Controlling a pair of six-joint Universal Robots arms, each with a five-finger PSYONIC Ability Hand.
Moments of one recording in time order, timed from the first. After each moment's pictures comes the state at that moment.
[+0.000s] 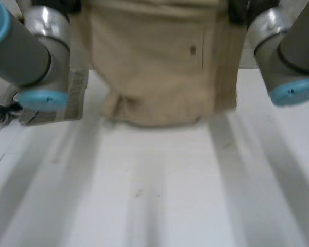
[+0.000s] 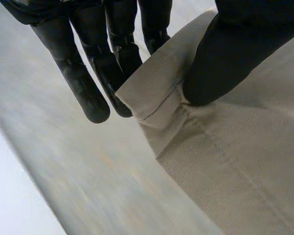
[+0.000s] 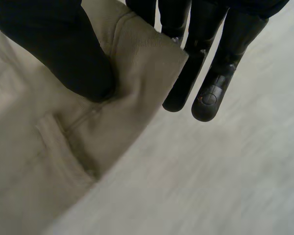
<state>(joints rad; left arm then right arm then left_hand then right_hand) 4.26 -2.04 -0.95 3.61 -1.72 3.66 1.99 -0.99 0.72 -0.18 1.51 2.65 1.12 1.20 1.19 1.20 0.97 0.99 1.17 1.18 1.19 0.99</state>
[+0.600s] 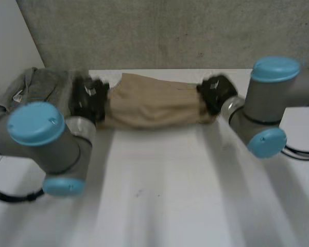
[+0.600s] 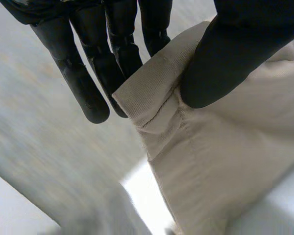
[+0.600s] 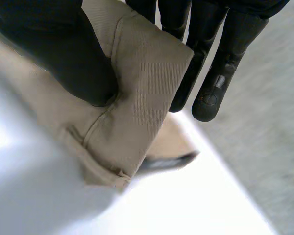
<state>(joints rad) 4.22 -2.08 -1.55 3.66 -1.74 3.62 2.00 -0.73 0.87 0.08 1.45 2.57 1.12 1.20 1.19 1.20 0.98 0.99 1.17 1.18 1.19 1.00</state>
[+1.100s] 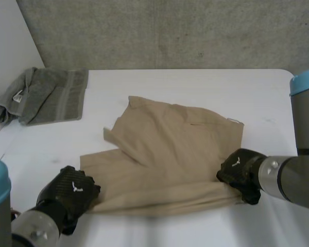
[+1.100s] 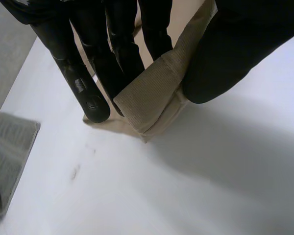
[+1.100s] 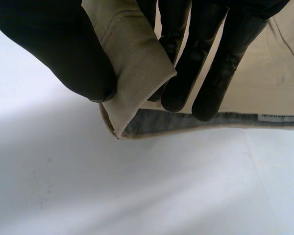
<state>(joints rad) 4.11 -1.55 -1.98 2.93 -1.72 3.85 1.98 -1.25 1.50 0.65 1.45 2.26 1.12 1.20 1.19 1.20 0.98 0.99 1.17 1.18 1.19 1.00</state>
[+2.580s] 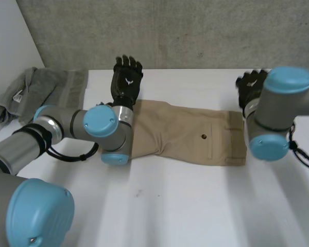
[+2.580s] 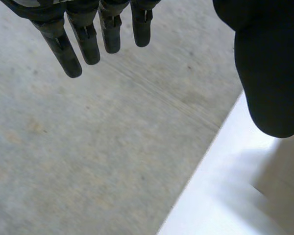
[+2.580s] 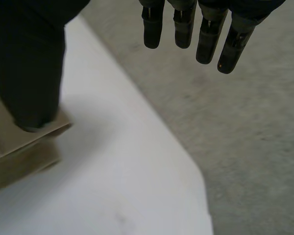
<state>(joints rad) 4.14 -2.72 -0.71 3.75 -1.73 3.87 1.93 -0.80 1.02 -0.13 1.79 2.54 0.19 0.21 0.21 0.21 0.05 0.20 0.22 0.22 0.23 0.27</state>
